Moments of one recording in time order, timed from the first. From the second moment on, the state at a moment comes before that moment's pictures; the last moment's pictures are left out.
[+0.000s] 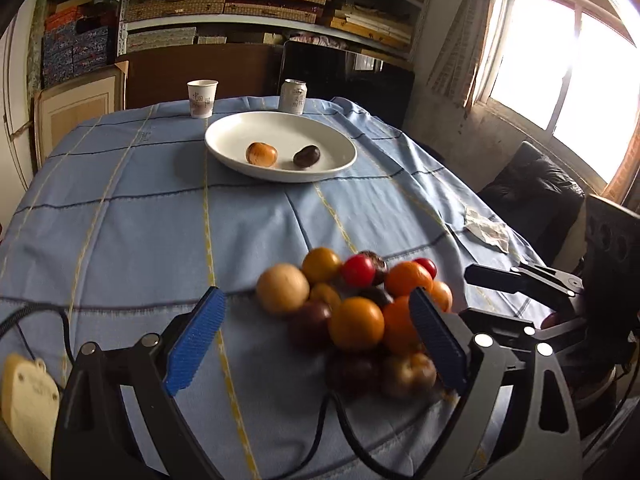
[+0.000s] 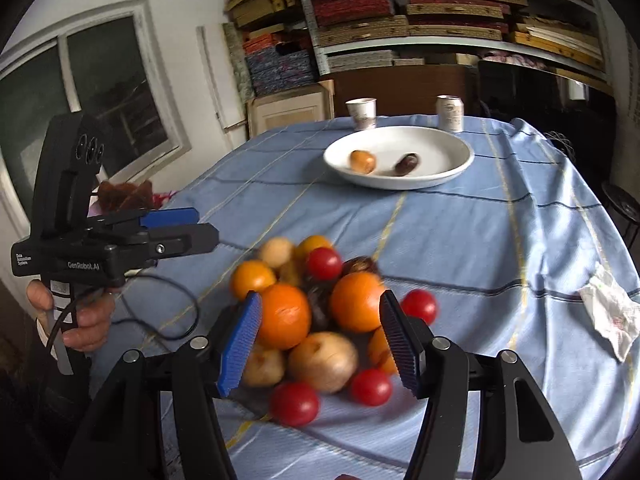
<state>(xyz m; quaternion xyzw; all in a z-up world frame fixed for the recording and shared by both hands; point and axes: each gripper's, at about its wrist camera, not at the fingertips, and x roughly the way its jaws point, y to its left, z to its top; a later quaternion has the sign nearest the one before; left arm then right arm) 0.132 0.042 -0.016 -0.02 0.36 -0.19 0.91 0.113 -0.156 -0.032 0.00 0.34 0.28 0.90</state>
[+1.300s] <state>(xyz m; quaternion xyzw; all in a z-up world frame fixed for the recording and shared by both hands) 0.120 0.051 -0.044 -0.02 0.34 -0.18 0.92 0.116 -0.136 -0.045 0.01 0.35 0.26 0.90</state>
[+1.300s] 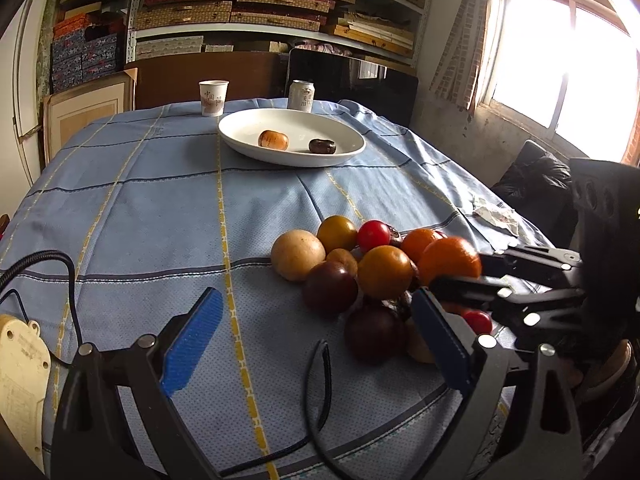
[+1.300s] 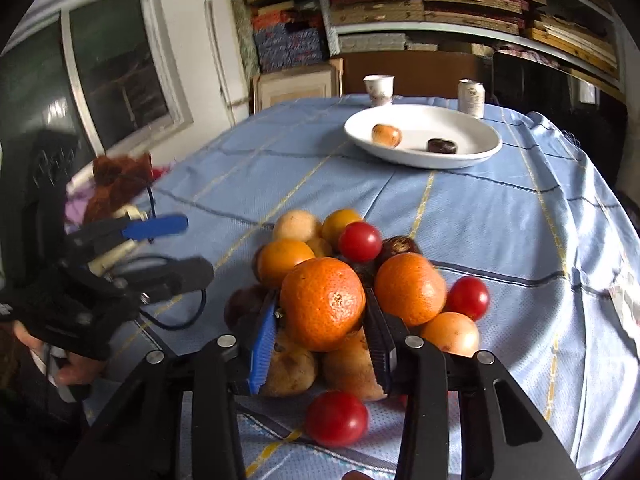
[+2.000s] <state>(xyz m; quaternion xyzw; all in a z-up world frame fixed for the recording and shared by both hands) 0.180 -0.020 -0.051 0.11 0.40 -0.24 0.88 0.100 -0.212 -0.040 0.10 0.32 0.23 0.91</state>
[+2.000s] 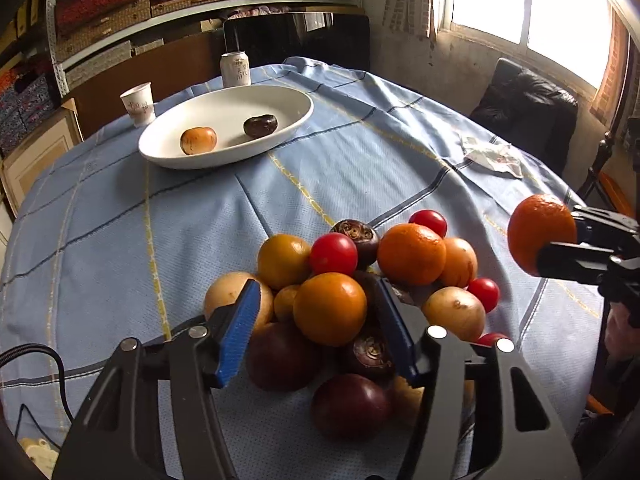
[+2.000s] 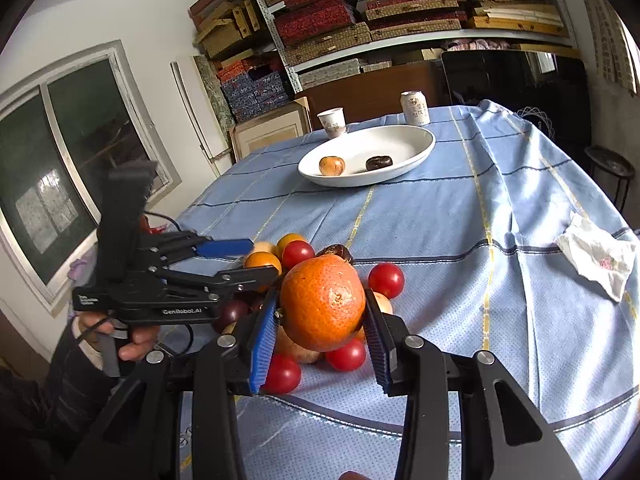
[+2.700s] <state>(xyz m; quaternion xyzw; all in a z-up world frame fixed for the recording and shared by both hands) 0.182 -0.007 -0.050 0.05 0.41 -0.29 0.86 0.105 -0.213 -0.041 0.11 0.33 0.24 0.91</state>
